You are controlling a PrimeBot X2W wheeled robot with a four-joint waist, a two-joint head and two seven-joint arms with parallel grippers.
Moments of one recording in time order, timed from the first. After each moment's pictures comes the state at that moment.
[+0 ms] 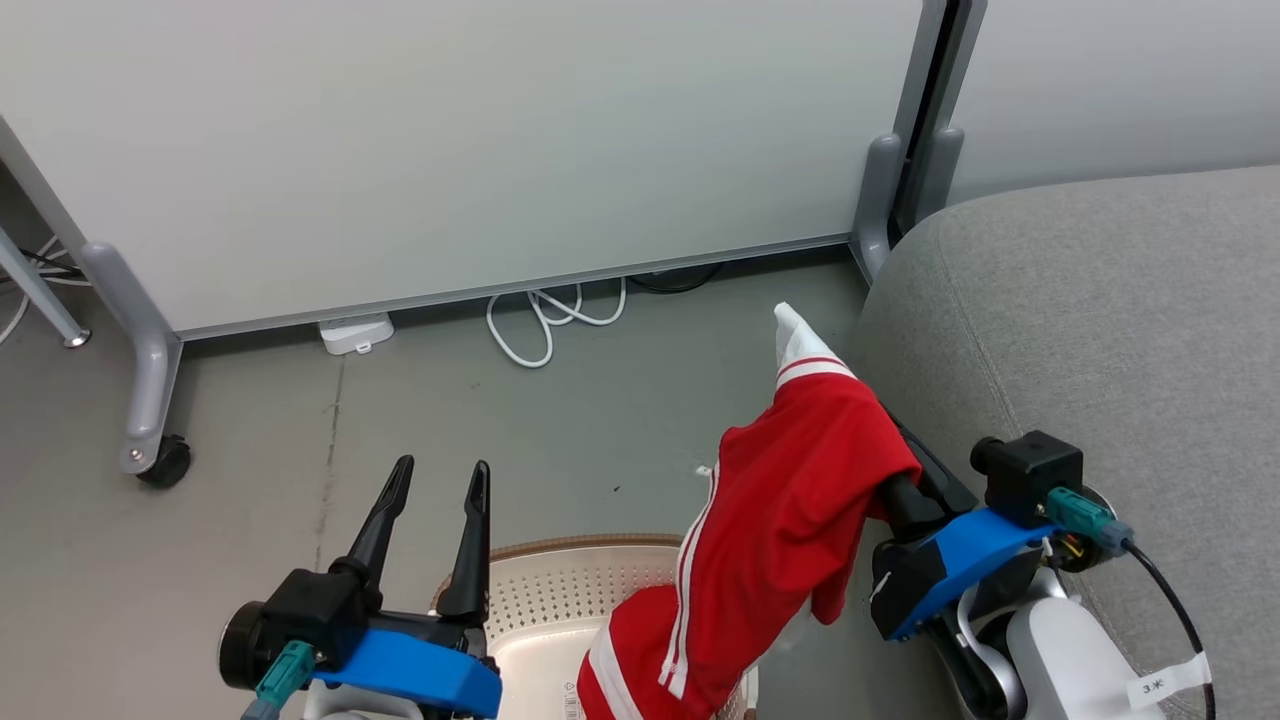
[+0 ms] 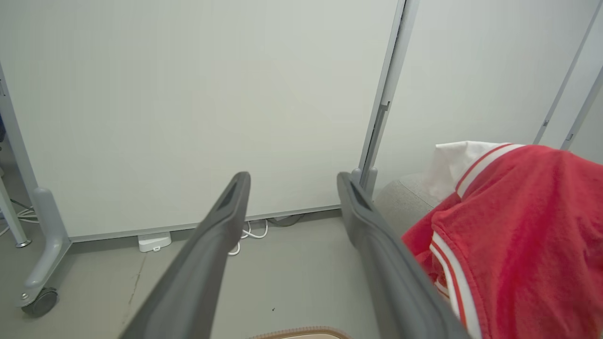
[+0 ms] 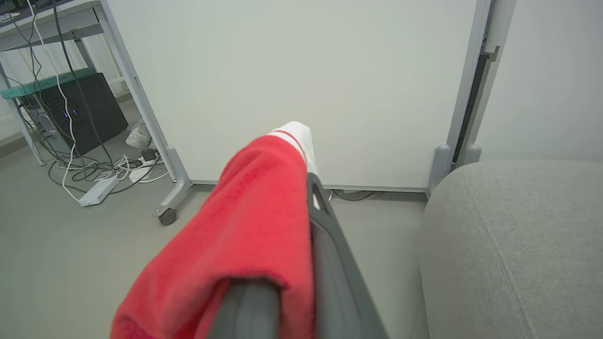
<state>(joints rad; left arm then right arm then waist) -0.08 0.17 -0.33 0.19 -0.36 -0.03 -0.26 -0.27 -0.06 0.19 0.32 0.22 0.13 -0.06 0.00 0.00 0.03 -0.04</state>
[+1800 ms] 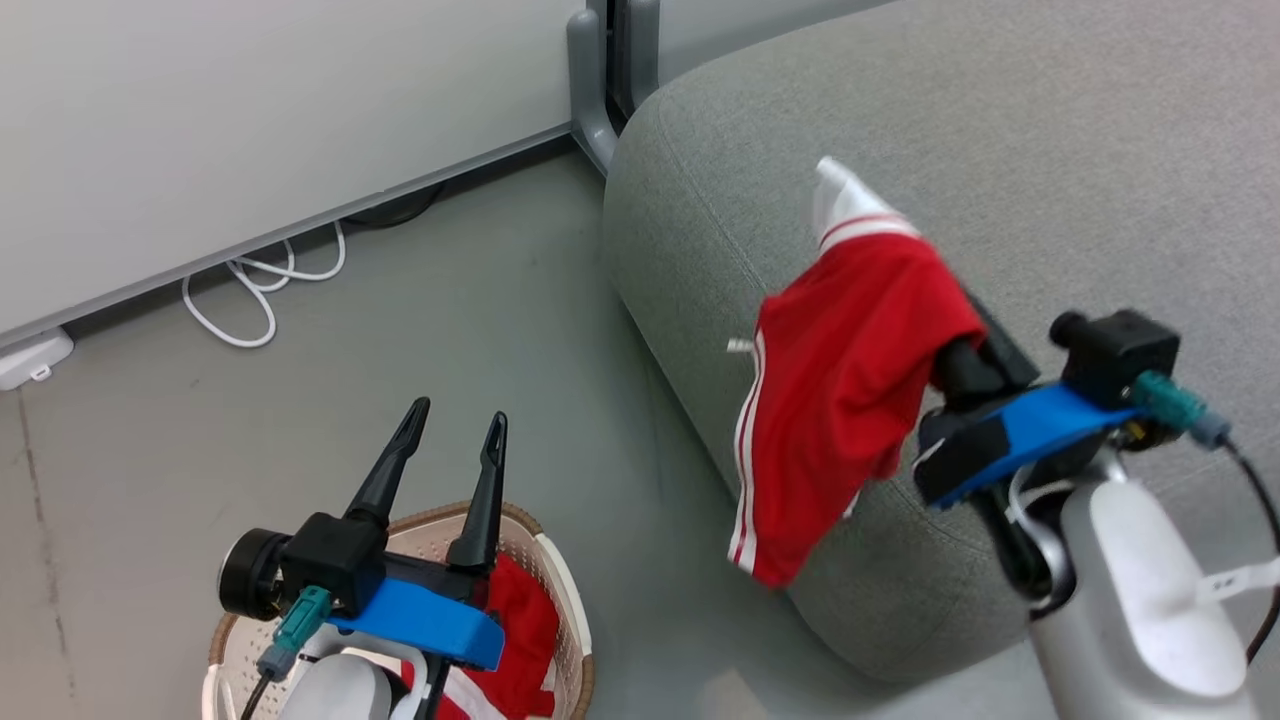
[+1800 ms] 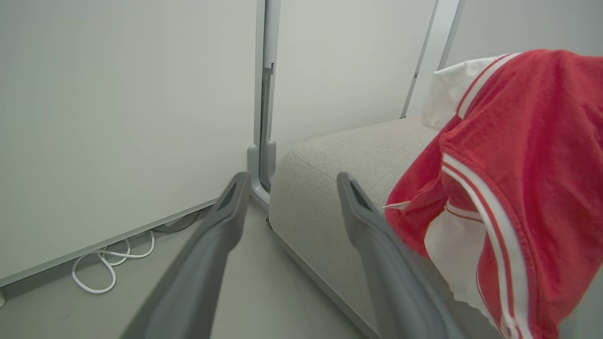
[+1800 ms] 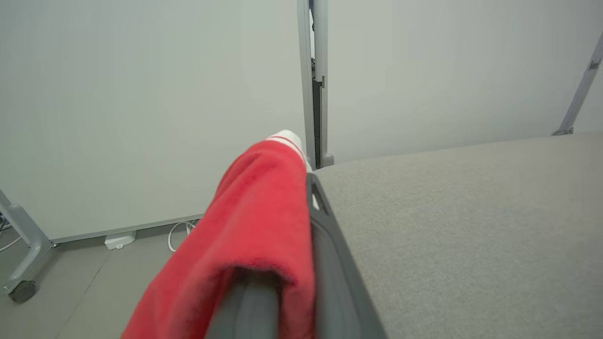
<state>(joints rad) -0.17 0.13 -0.27 0.25 -0.22 -0.13 -0.26 -0.41 -0.06 0.10 0.28 0.23 0.13 -0.05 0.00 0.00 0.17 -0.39</state>
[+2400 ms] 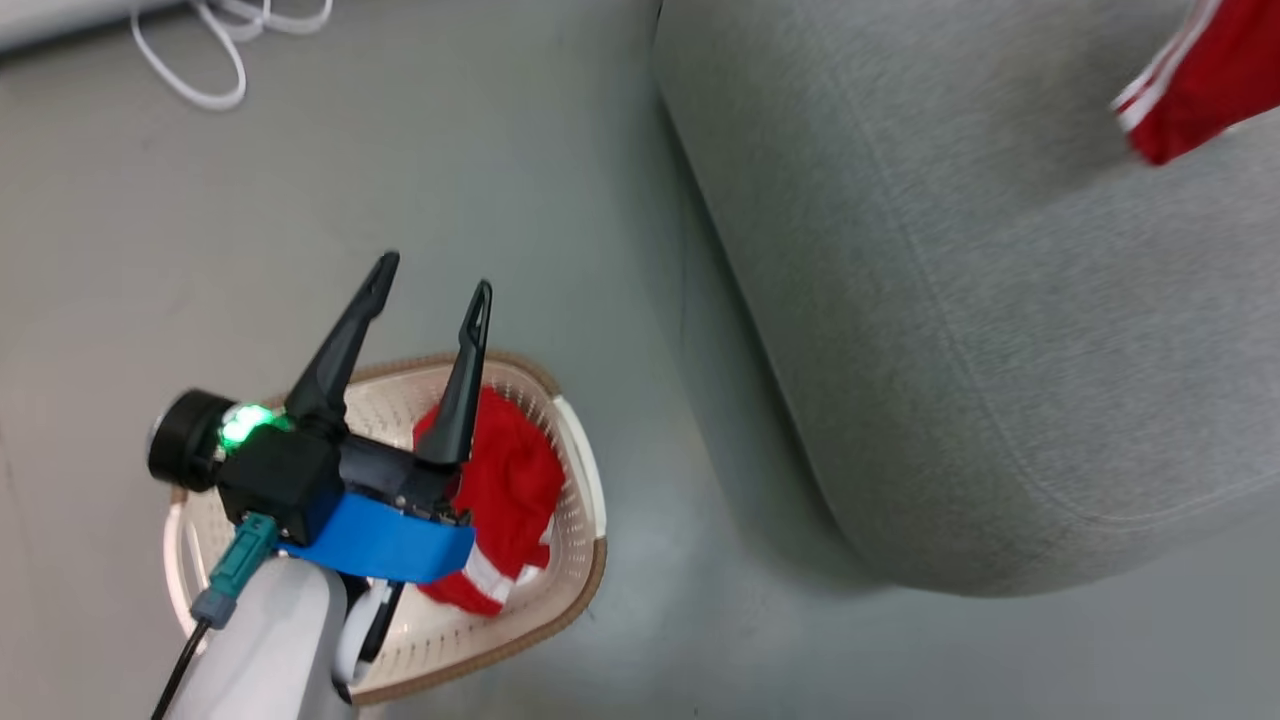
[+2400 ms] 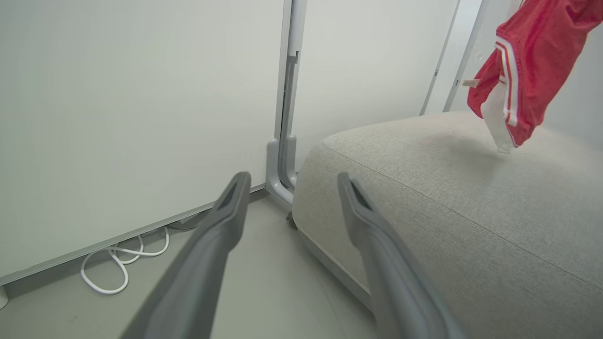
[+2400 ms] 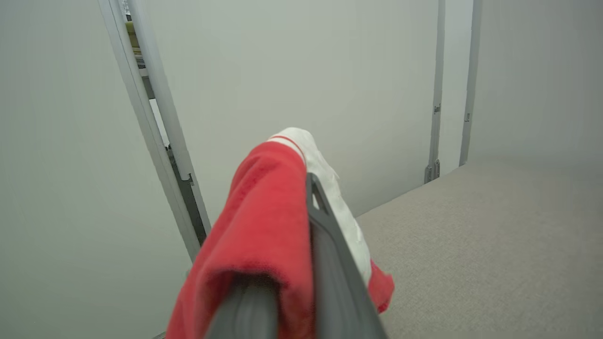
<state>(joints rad) -0.30 0.22 -0.30 0.10 -0.19 -0.13 -0.26 -0.99 -0.31 -0.35 0.53 0.34 0.13 -0.03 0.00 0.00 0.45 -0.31</state>
